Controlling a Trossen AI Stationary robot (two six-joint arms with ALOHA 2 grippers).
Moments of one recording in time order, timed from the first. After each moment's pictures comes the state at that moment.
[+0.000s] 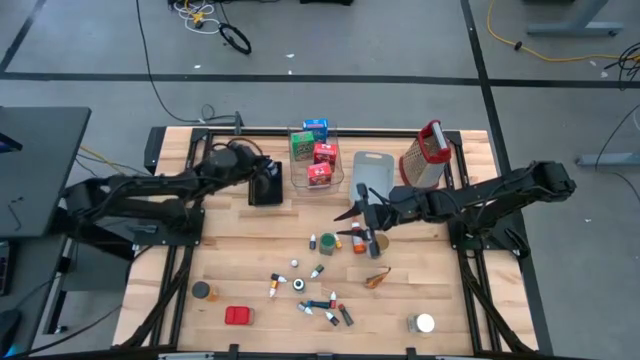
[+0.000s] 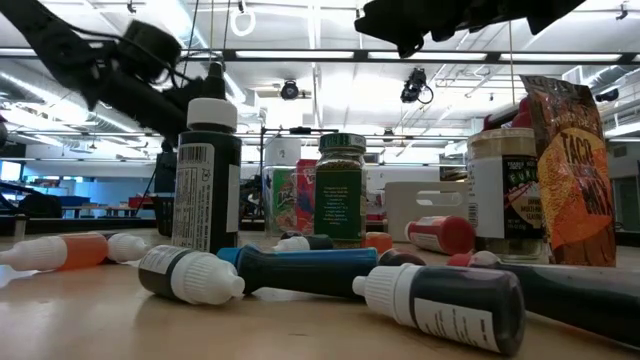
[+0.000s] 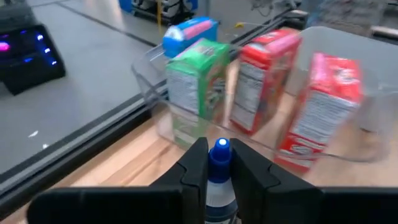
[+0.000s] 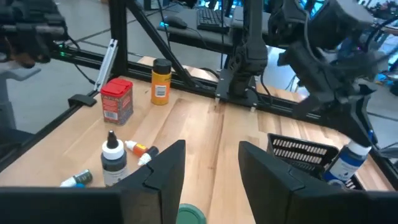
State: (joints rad) left arm 0.50 1.10 0.32 0.44 -0.20 -0.09; right arm 0.13 1.32 0.77 0.30 -0.03 -0.18
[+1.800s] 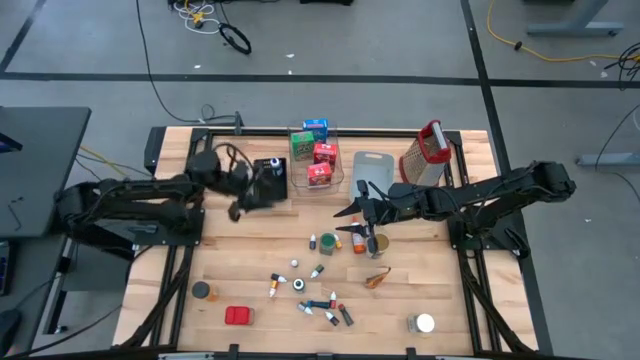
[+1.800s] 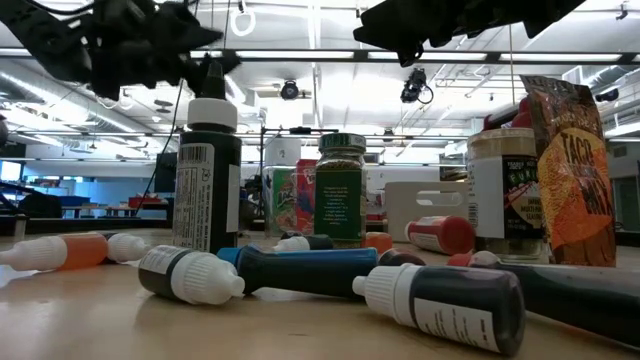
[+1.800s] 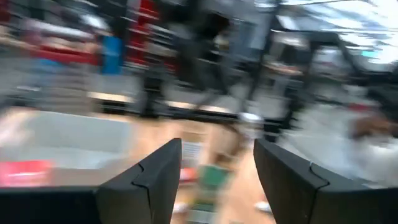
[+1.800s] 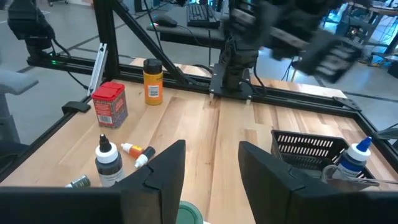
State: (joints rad) left arm 0.40 0.98 0.32 0.70 0.72 -0.22; right arm 0.11 1.32 0.77 0.29 -0.03 -0.11
